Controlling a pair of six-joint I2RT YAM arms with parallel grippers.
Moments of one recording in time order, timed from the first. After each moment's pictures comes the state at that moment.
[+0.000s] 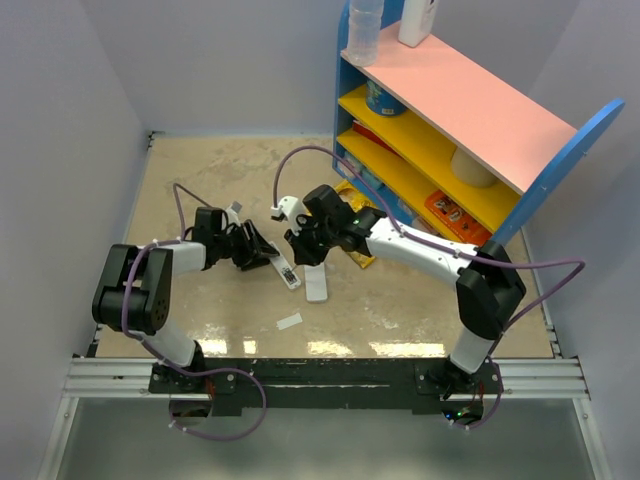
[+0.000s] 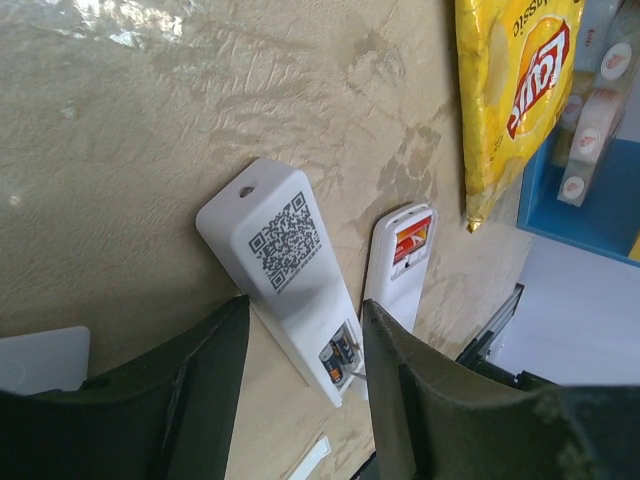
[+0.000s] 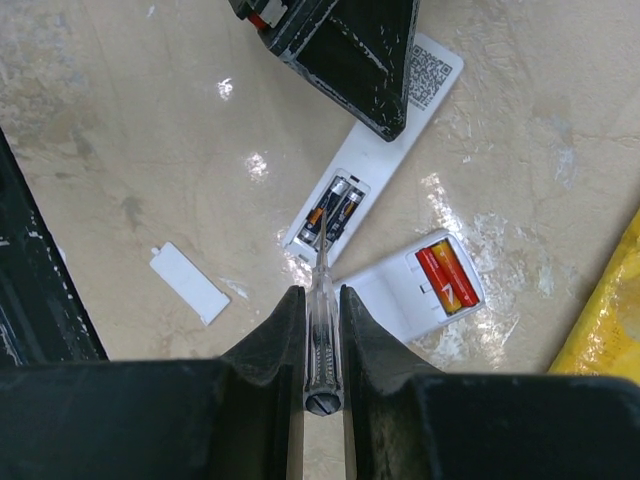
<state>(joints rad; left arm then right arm) -0.11 1.63 0.65 0.10 0.64 -0.70 0.86 1.73 1.36 -0.45 -0.28 -0.13</state>
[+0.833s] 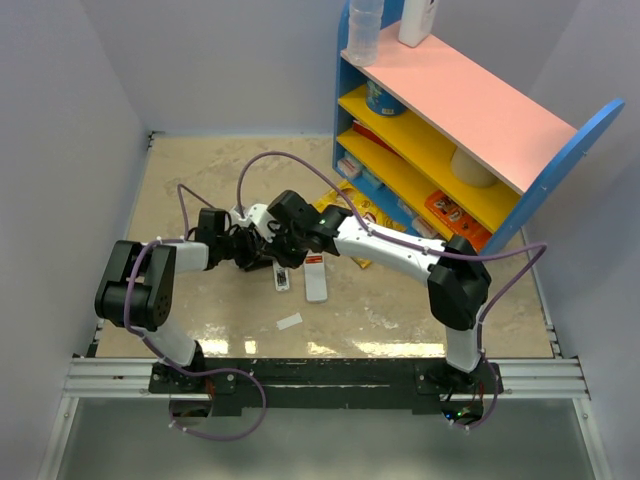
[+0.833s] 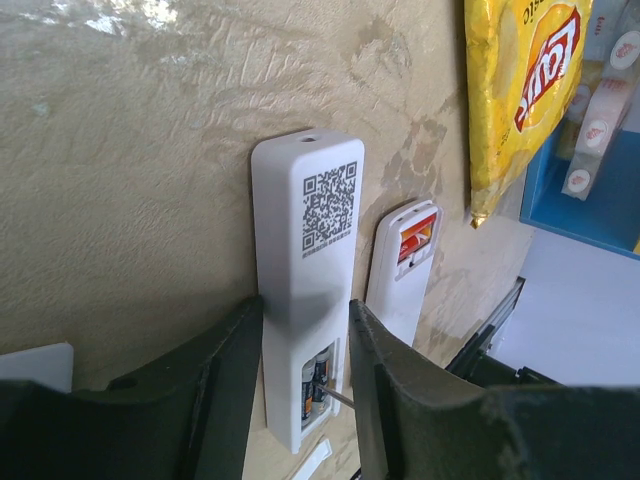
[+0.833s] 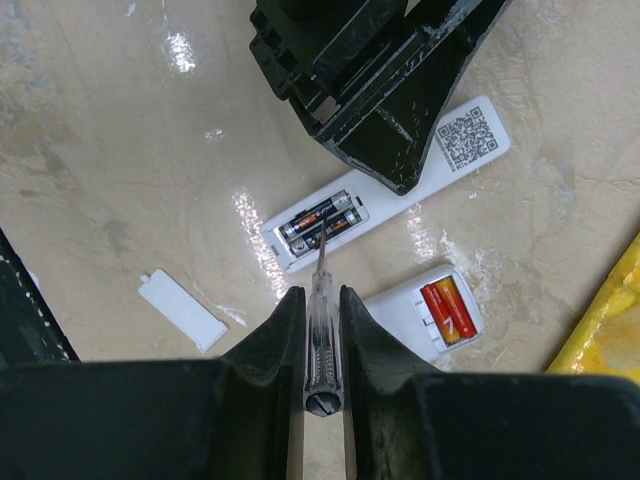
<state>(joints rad) -0.13 1.66 0.65 0.13 0.65 -0.70 0.98 1.91 1.61 -0.61 -0.12 -0.16</state>
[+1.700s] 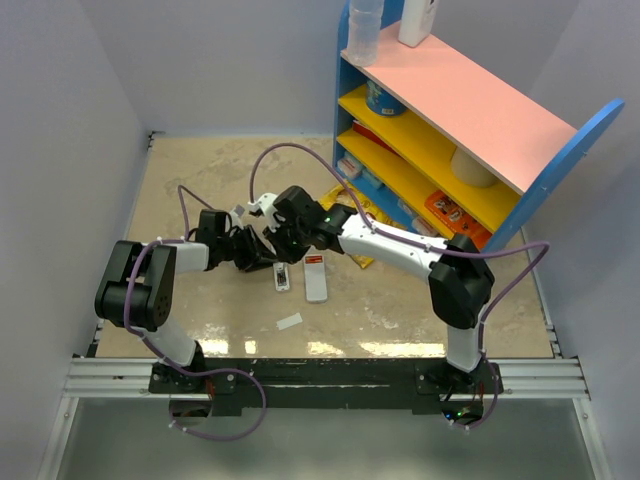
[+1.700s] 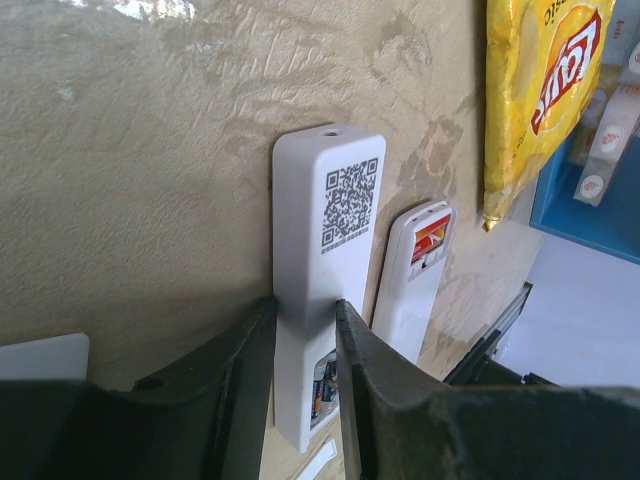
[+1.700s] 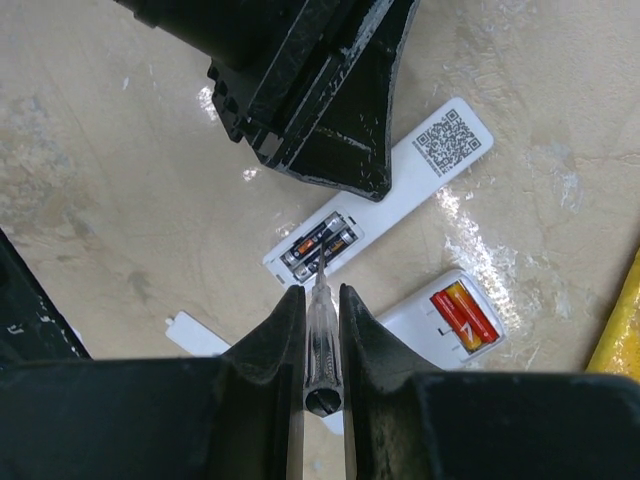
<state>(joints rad) -0.13 1.66 0.65 0.11 0.62 -0.70 0.95 1.91 1.57 -0.54 -0.12 0.00</state>
